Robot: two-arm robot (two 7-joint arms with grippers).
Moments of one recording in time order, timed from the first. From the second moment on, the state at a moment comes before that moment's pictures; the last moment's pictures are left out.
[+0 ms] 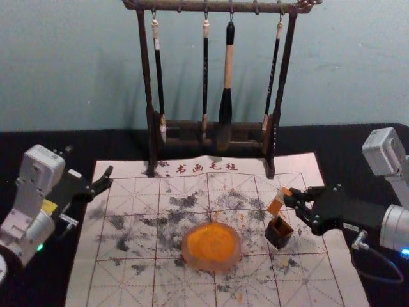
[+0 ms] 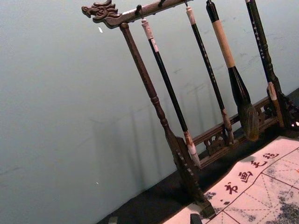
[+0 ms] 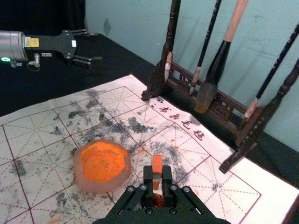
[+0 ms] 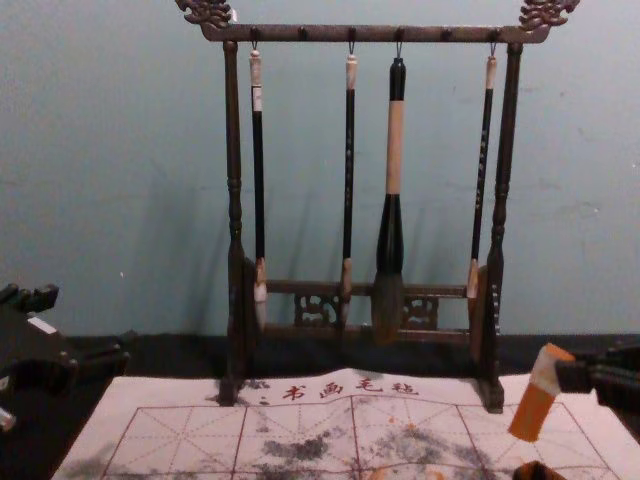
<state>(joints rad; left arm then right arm) -0.20 0.60 0.45 -1.41 -0.25 -0.12 0.03 0.18 0.73 -0.41 -1.67 0.49 0.19 0.53</state>
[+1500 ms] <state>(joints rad) -0.20 0.60 0.45 -1.41 -0.25 -0.12 0.03 0.13 0.73 -0.40 -1.63 0.48 0.22 0.53</state>
